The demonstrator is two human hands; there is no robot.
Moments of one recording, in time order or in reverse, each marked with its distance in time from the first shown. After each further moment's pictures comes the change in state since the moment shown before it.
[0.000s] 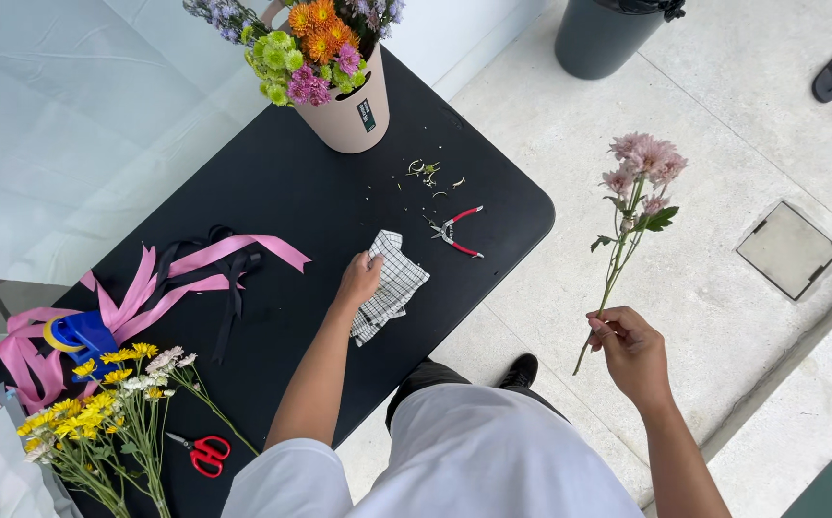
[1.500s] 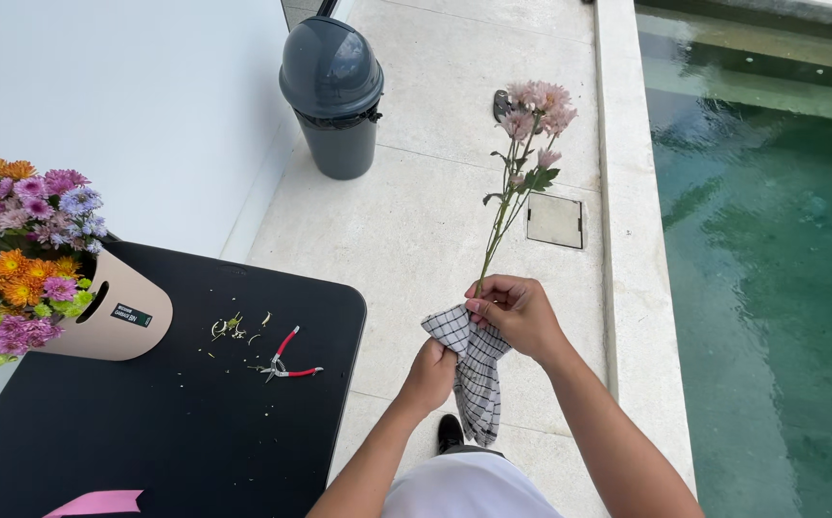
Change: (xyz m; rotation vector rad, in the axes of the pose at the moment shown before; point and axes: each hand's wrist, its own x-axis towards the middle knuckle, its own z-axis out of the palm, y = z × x) left_hand -0.210 0.350 0.164 -0.336 -0.691 0.585; right_hand 0.024 -0.098 -0.115 0.191 0.253 0.107
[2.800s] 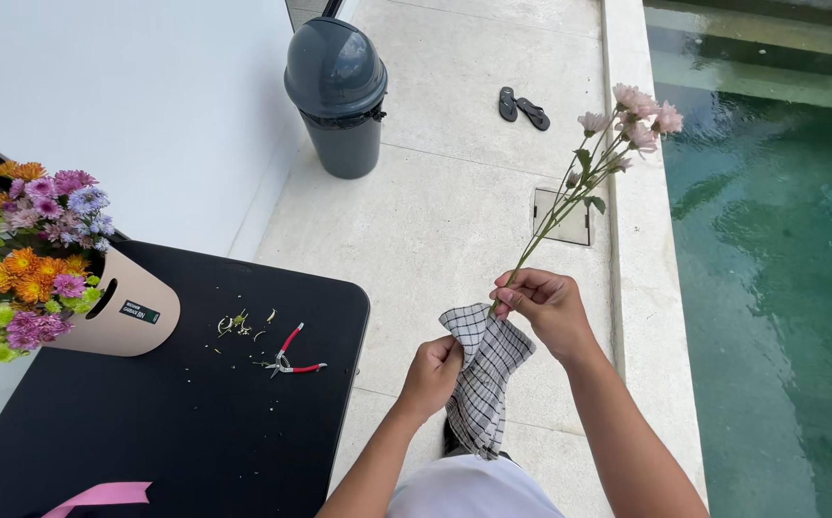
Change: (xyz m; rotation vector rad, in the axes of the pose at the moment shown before) left_hand -0.012 -0.003 0.008 -0.090 0.049 0.145; right_hand -0.013 0.006 -0.028 0.236 0.112 -0.080
